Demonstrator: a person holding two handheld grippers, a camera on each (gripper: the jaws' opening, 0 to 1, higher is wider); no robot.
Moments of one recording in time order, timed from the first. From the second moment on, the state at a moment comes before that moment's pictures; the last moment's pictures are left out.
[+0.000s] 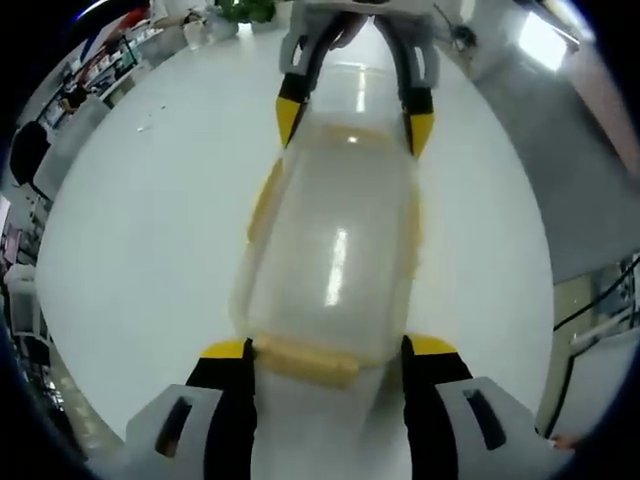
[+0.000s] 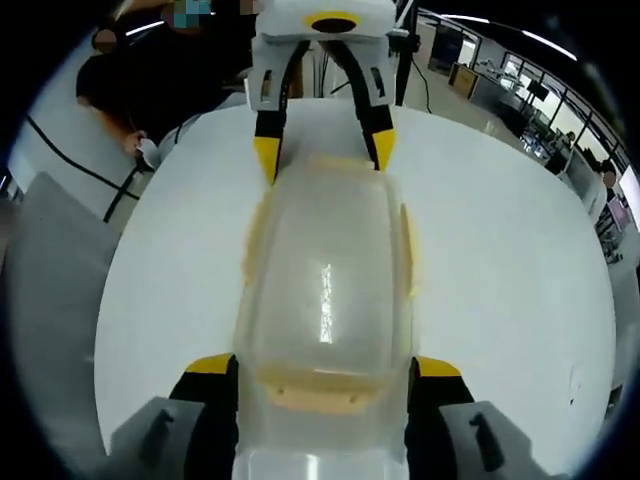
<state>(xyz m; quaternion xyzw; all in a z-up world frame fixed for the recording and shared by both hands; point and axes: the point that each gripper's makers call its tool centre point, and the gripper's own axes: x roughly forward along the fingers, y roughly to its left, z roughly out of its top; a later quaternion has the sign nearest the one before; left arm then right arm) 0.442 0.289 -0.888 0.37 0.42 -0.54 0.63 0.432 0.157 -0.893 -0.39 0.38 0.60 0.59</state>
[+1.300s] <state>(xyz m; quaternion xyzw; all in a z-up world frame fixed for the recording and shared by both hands) 0.434 0.301 -0.888 0.42 0.43 -0.55 0.58 0.432 0.133 -0.890 -0.42 0.43 0.56 0.57</state>
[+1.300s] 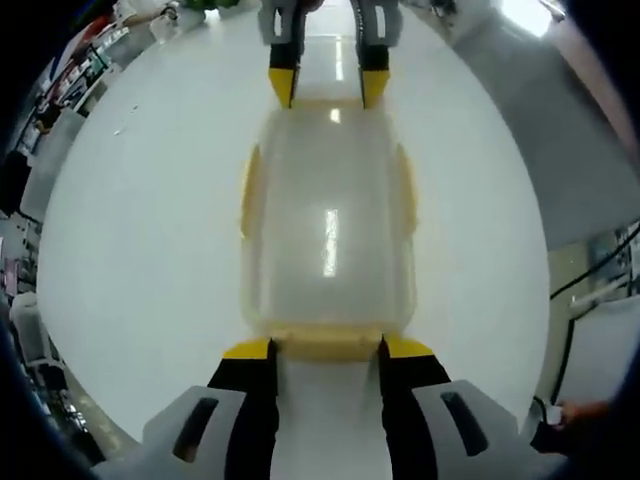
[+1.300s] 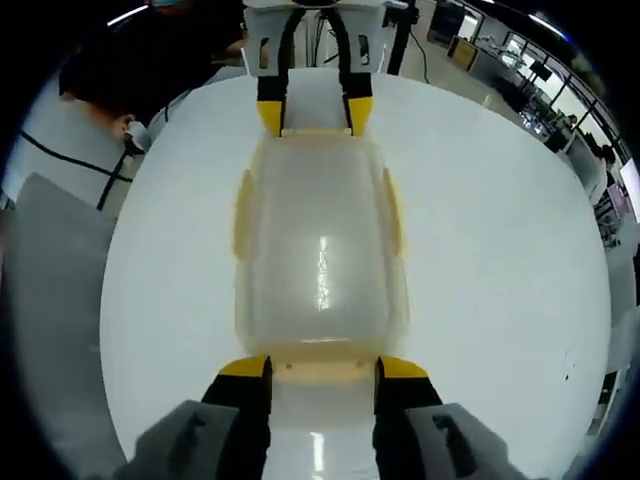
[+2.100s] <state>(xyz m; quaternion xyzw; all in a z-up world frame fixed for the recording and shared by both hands) 0.435 0.299 -0.888 0.43 0.43 -0.55 0.57 0.430 0.137 -0.891 -0.44 0.43 0.57 0.54</state>
